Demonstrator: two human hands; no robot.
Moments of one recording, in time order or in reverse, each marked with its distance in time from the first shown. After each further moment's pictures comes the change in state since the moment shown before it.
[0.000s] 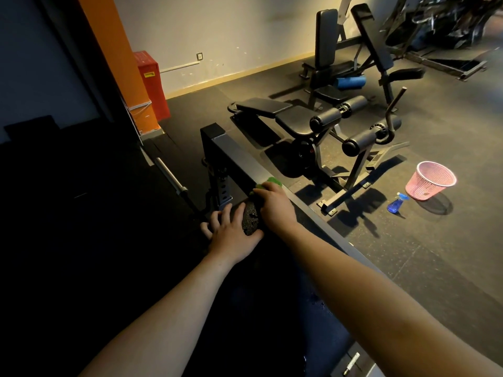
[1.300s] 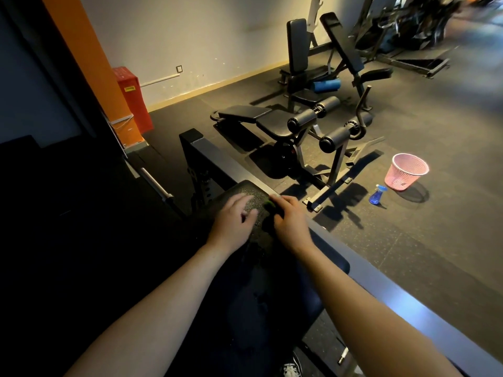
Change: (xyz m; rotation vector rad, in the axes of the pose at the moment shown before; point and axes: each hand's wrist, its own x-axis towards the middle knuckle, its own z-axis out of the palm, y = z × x) left_hand -0.032 0.047 0.003 -0.397 0.191 0.389; right_hand -0.112 0.028 -0.057 0.350 0.182 0.233
